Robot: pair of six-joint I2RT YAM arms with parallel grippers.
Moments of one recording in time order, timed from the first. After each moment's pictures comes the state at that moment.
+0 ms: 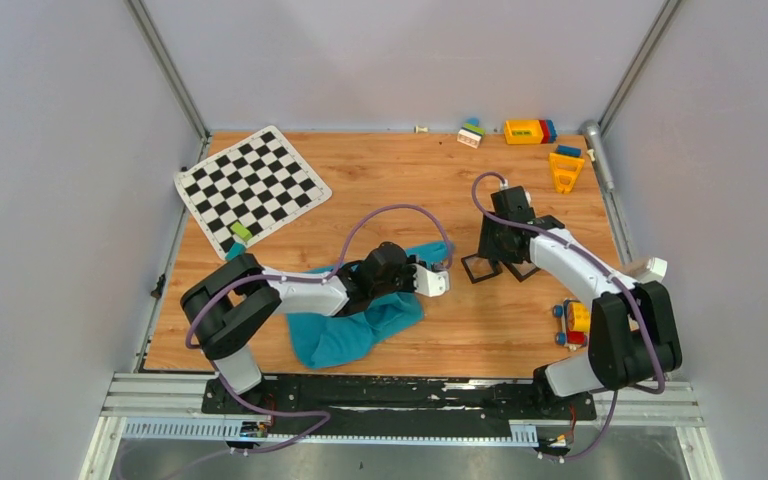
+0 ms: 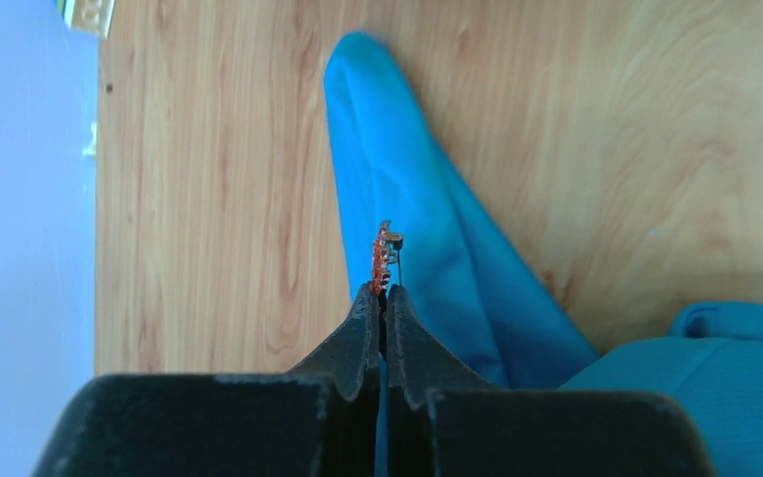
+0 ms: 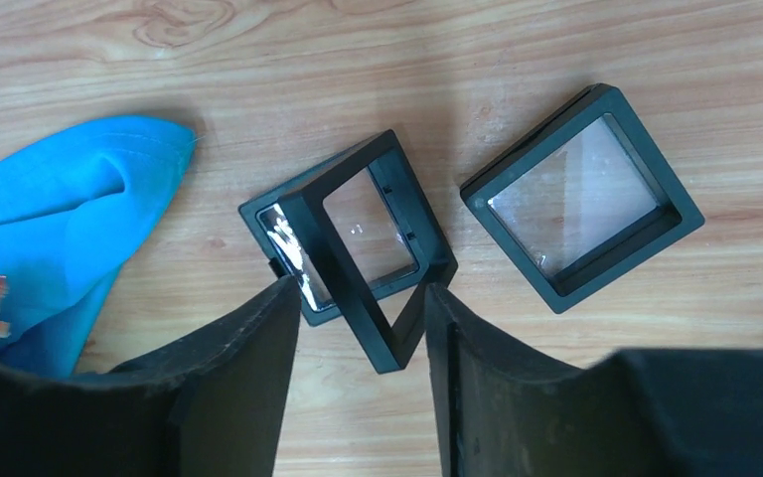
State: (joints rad) left arm -0.97 1.70 0.80 0.37 -0.05 0.81; right arm 0.30 1.43 0.93 -0.52 0.14 0.42
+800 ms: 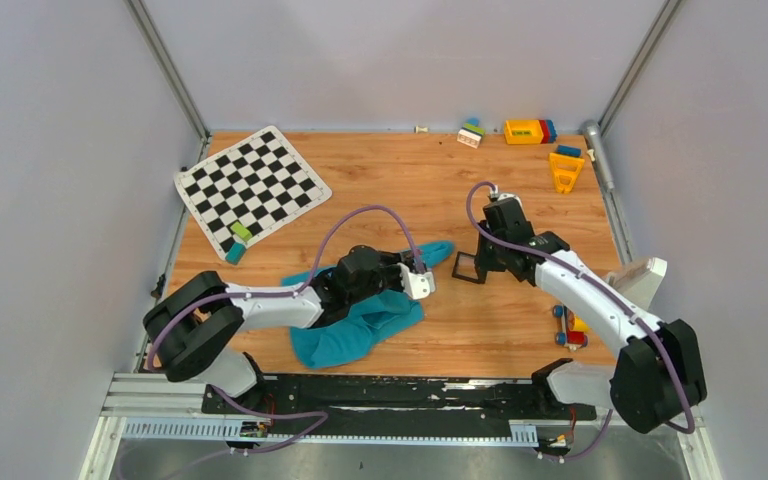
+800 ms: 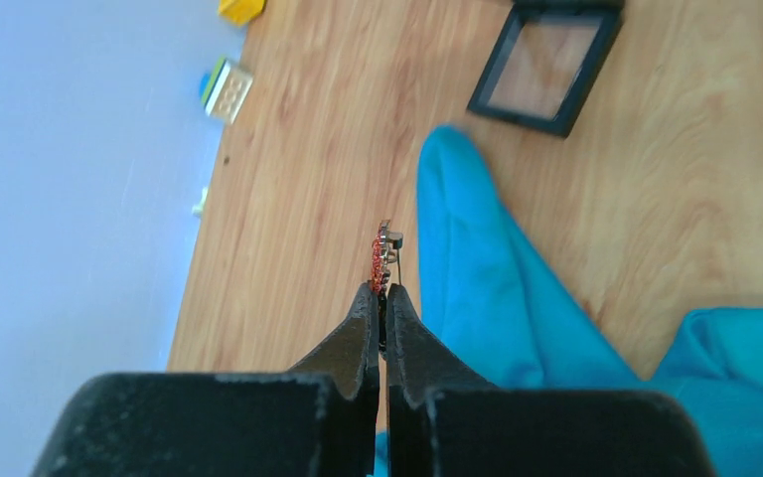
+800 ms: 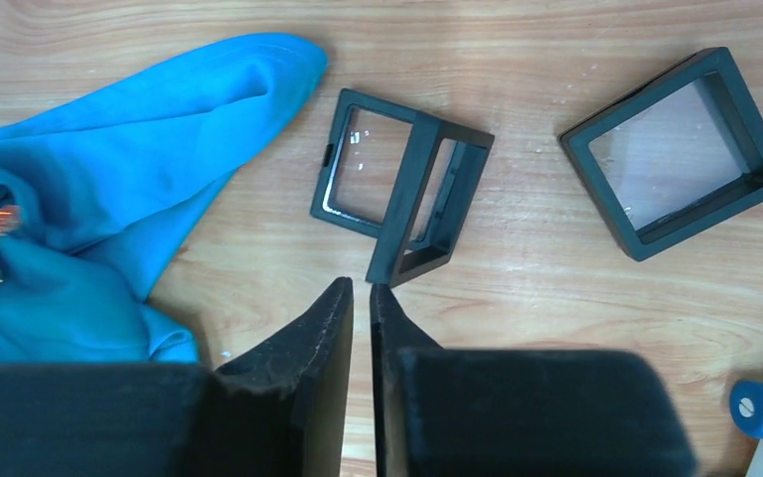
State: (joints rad) left arm -0.94 1.50 0.63 0.57 -0.02 0.80; right arm 0.45 1.28 0.88 -0.55 0.14 0.46
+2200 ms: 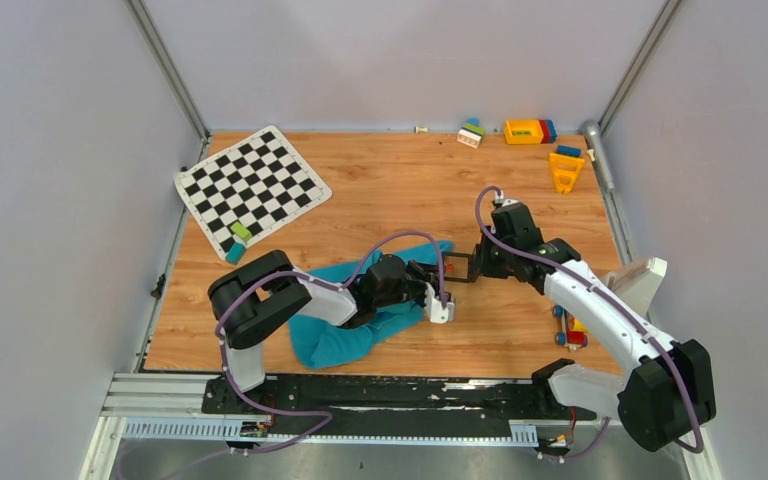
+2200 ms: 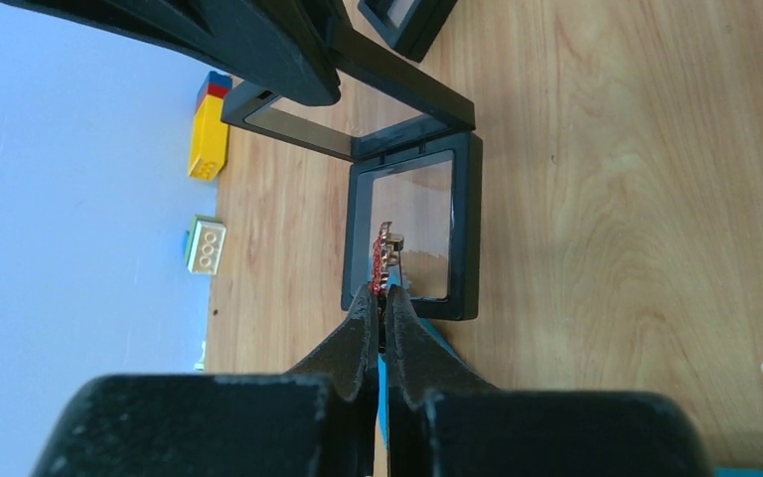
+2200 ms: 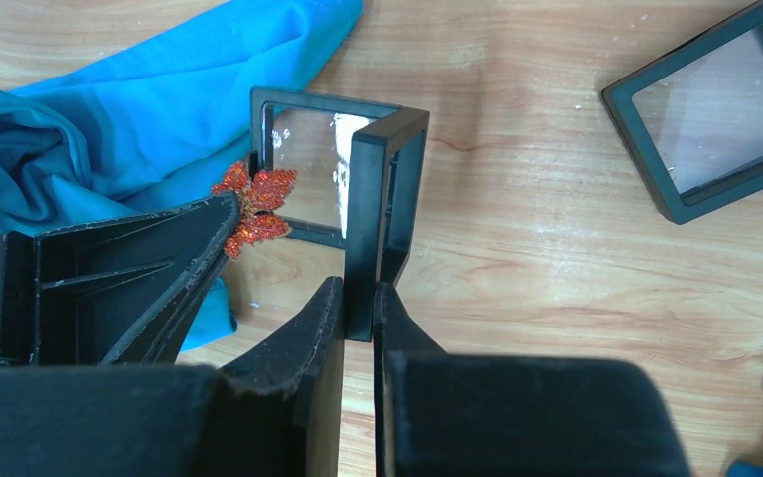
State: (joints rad) left arm -1.01 1.84 0.74 0.83 0.20 1.03; right arm 0.44 1.16 0.85 -0.59 0.04 0.48
